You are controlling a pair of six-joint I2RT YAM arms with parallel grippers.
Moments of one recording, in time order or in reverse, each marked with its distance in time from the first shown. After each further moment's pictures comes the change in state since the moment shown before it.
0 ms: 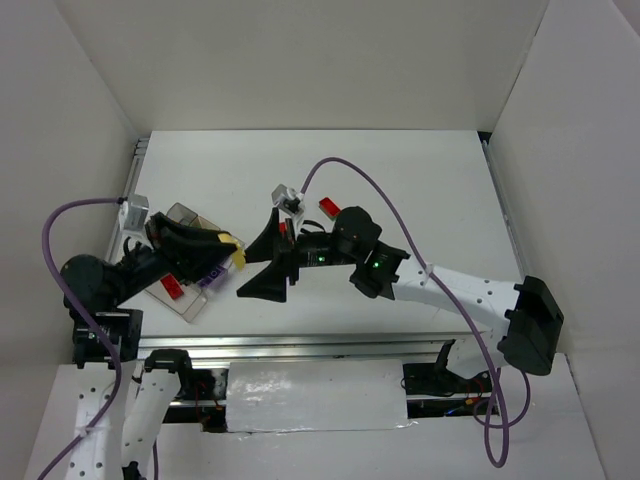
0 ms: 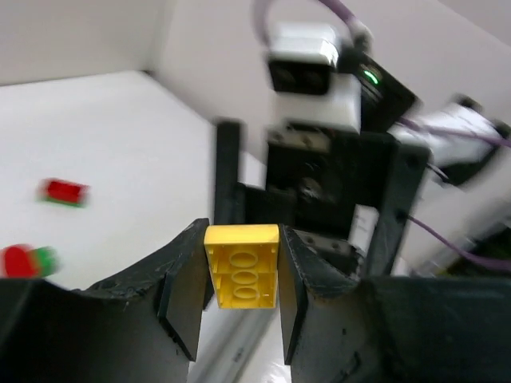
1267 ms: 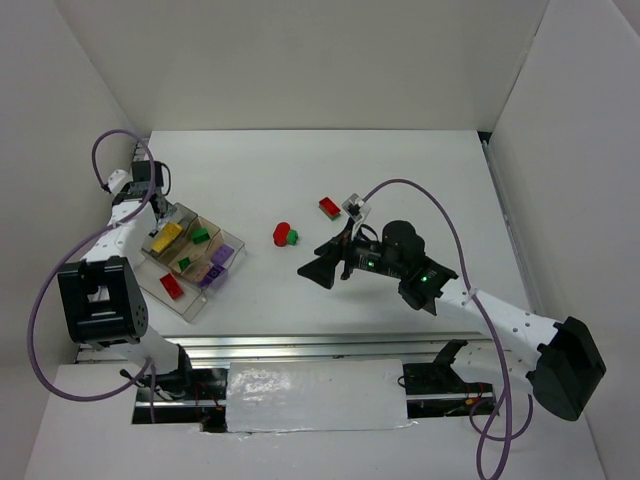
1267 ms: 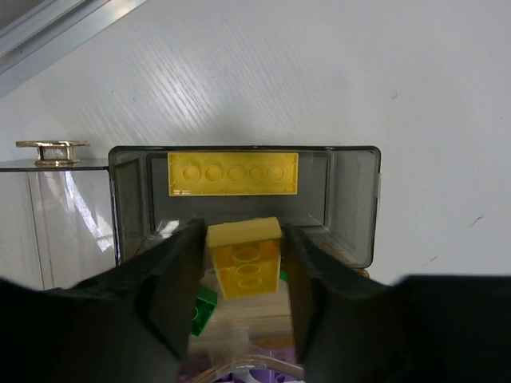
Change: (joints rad) left arm 0.143 1.075 0.367 -0.578 -1.448 -0.057; right arm -0.278 -0.307 -0.410 -0.212 0.211 -0.055
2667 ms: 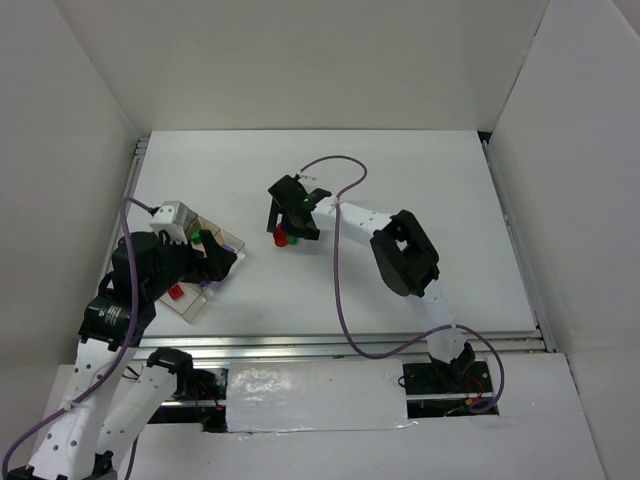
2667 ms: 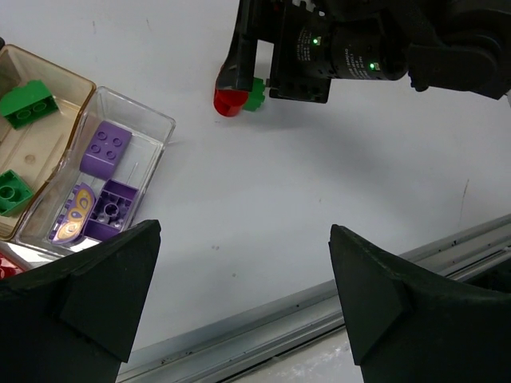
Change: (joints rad) left arm -0.378 -0.956 -0.321 -0.125 0.610 0.456; right arm 0.025 1.173 1.127 -0.840 0.673 0.359
